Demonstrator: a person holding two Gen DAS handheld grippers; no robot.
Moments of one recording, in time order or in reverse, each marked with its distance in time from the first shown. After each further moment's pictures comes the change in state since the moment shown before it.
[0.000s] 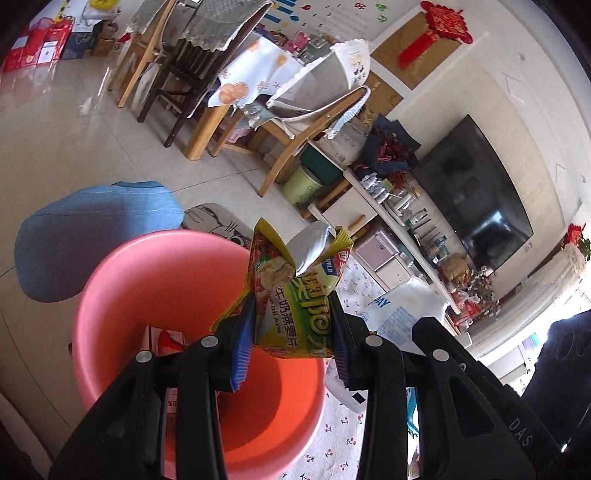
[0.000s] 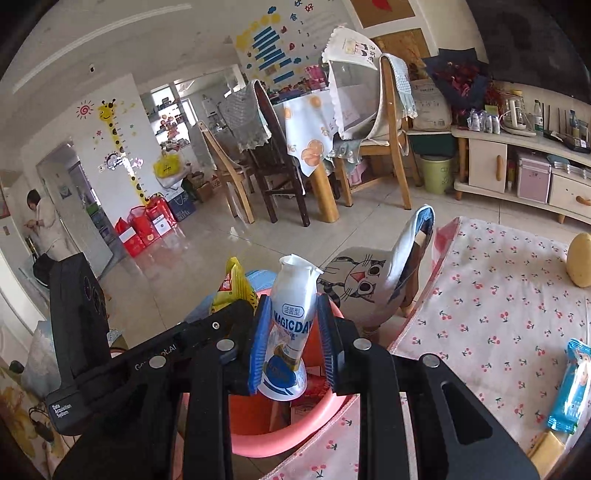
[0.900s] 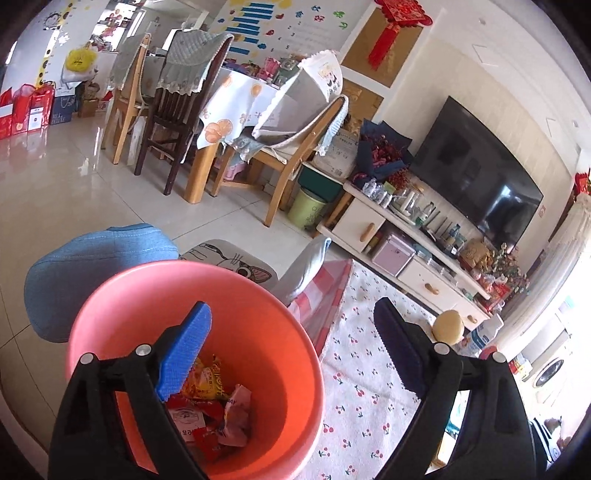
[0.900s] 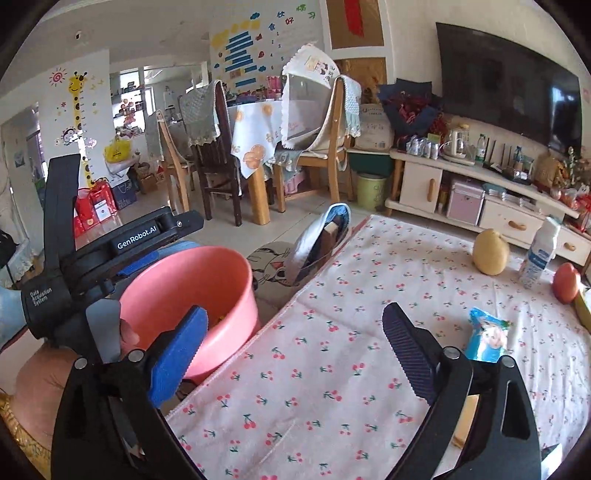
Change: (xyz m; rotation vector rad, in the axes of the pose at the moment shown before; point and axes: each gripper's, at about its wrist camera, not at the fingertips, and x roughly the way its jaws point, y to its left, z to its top) left arm 0.007 -0.047 -0.021 0.228 -0.114 0.088; right arm -0.093 -0.040 -0.076 -0.114 -0.087 -0.334
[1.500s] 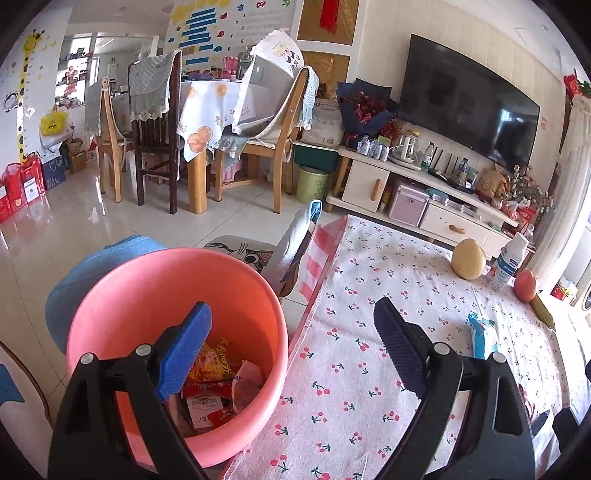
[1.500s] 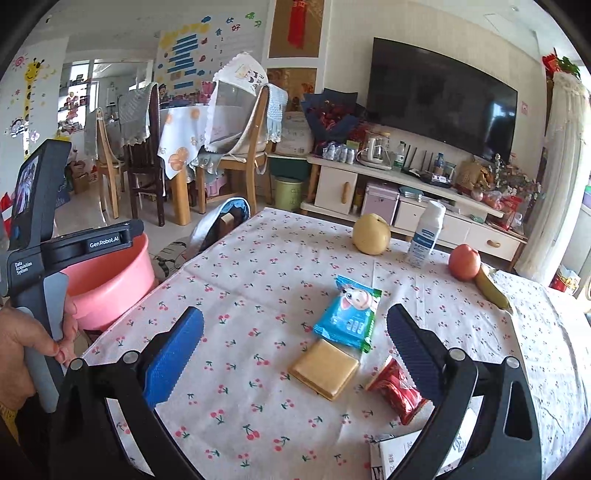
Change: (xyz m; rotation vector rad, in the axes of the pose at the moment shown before) left arm -0.001 -0.073 -0.047 0.270 0.038 0.121; right arm -0.064 -0.075 -0.052 0.032 -0.007 -0.282
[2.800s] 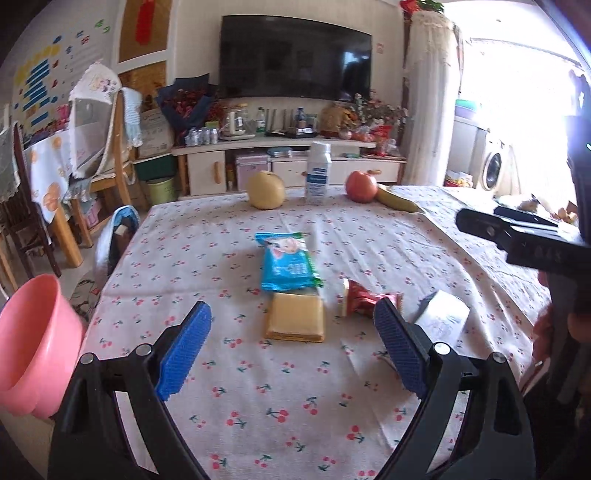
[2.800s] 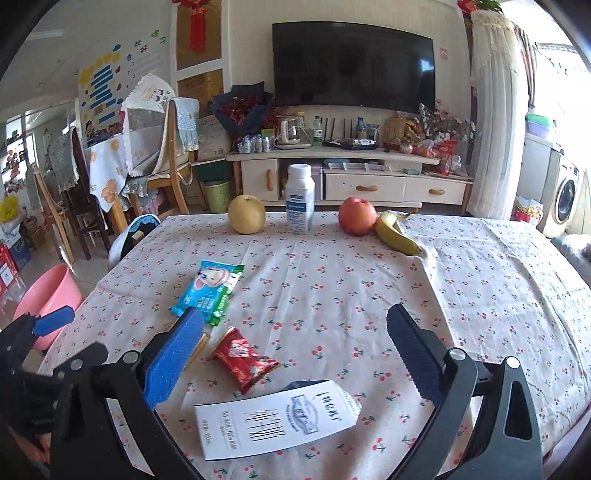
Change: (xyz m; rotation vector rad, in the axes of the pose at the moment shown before) left arm -0.074 -0.178 -0.103 0.469 0.036 -0.463; right arm -0.035 -0.183 -0.038 0.263 0.040 -0.159
